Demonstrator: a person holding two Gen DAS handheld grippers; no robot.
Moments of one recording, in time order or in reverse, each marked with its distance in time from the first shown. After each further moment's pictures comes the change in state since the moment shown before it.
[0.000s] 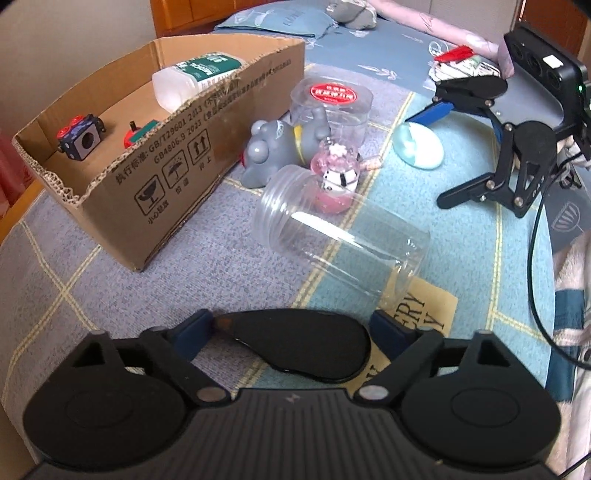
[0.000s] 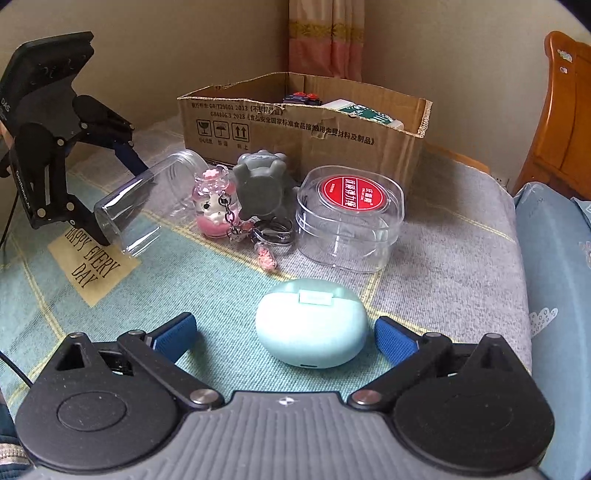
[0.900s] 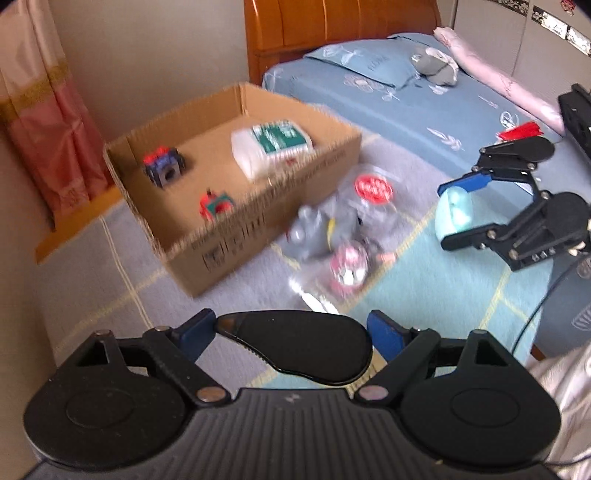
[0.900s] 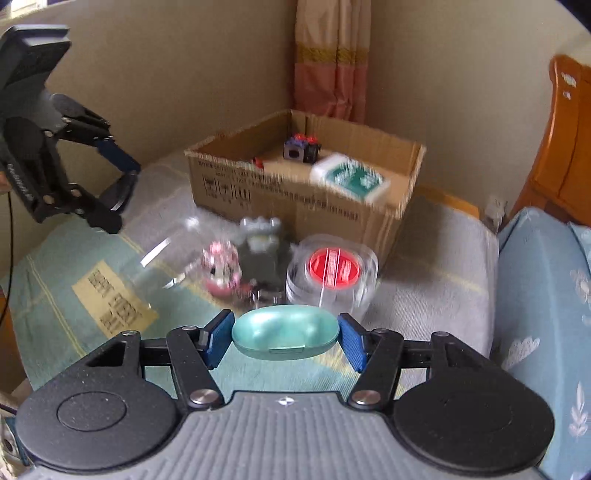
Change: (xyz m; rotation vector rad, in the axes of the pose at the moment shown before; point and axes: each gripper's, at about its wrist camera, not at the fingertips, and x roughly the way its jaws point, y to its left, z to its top) left arm -0.065 -0.018 0.049 -0.245 -0.065 0.193; right arm -0.049 -0.008 0.052 -0.043 -0.031 0.015
